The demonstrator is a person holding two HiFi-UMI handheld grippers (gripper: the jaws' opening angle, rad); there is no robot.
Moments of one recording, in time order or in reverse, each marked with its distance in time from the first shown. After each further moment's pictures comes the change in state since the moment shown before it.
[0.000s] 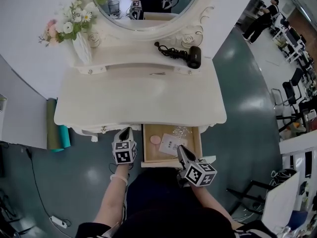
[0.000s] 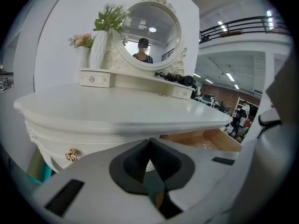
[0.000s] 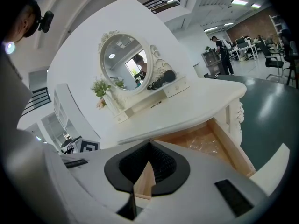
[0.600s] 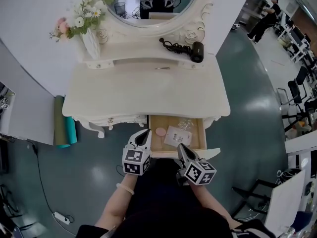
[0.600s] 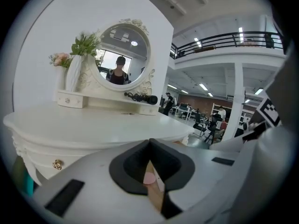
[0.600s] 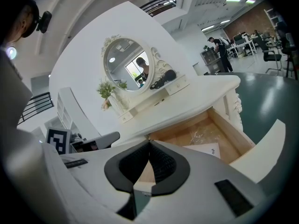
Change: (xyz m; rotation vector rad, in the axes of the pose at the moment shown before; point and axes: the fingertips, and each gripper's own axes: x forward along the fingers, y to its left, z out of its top) left arm -0.094 -0.107 0.032 0.113 -0.160 -0.264; right arm -0.023 0.020 -0.031 0.040 -0.028 0.035
